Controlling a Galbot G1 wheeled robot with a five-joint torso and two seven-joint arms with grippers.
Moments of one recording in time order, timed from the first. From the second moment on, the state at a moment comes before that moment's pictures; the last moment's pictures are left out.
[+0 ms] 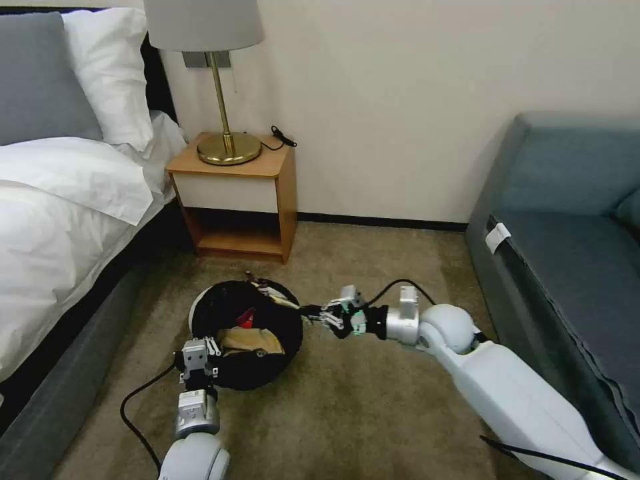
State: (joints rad) left arm 1.49 -1.37 -0.39 -1.87 -0.02 -0.11 -0.43; right arm -0.74 1.06 -0.11 1.59 0.60 -0.18 -0.79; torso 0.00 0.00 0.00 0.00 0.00
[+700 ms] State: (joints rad) left arm 1.54 -1.38 -0.38 -1.97 -0.04 -0.12 -0.42; right arm -0.74 1.17 -0.17 1.45 0.52 -0.13 -0.75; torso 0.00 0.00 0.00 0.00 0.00
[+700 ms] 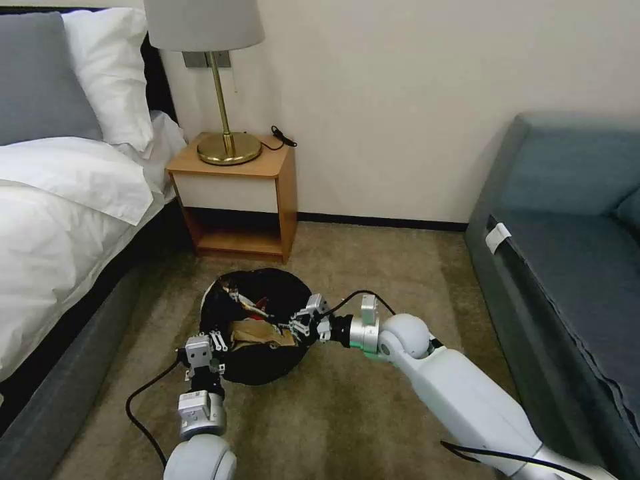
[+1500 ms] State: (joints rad) left arm 1.55 -1.38 -0.38 -1.97 -0.04 -0.12 -0.43; right arm -0.80 1.12 -0.14 1.45 0.46 -0.09 -0.71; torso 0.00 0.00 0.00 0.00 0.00
